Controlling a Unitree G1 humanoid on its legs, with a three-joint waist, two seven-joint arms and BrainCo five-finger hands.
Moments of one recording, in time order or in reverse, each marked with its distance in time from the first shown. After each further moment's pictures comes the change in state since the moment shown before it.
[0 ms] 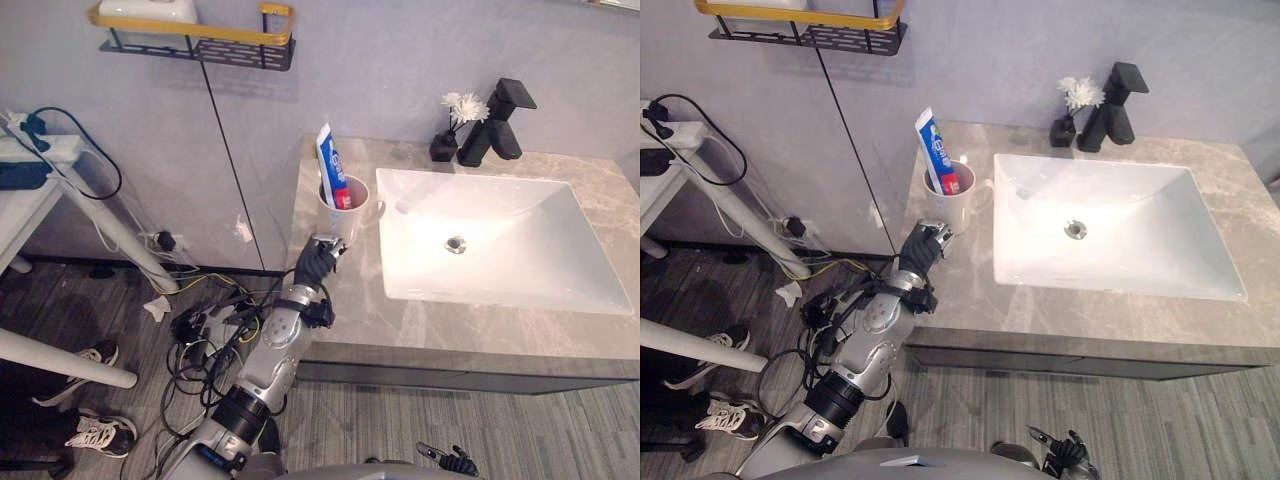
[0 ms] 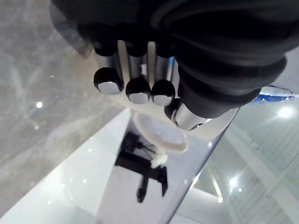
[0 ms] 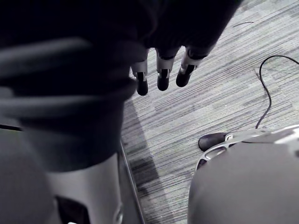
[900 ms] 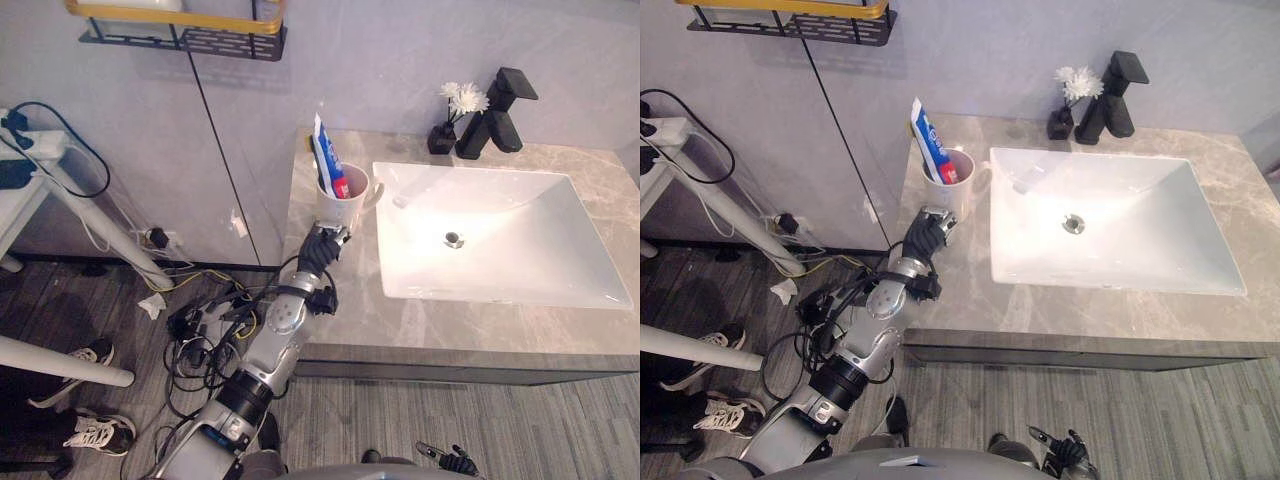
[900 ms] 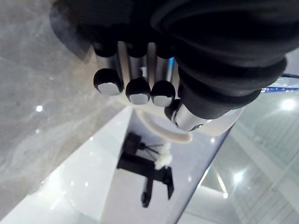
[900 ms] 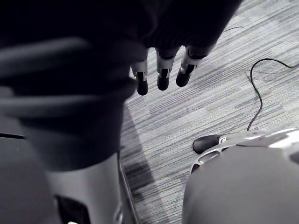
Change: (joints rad) left arm -0.110 0.001 -0.005 0.064 0.026 -0.002 0.038; right arm -0.002 0.001 -0.007 0.000 0.000 0.001 0.000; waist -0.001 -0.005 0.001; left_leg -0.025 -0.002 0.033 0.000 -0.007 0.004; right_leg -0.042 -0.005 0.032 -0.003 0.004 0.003
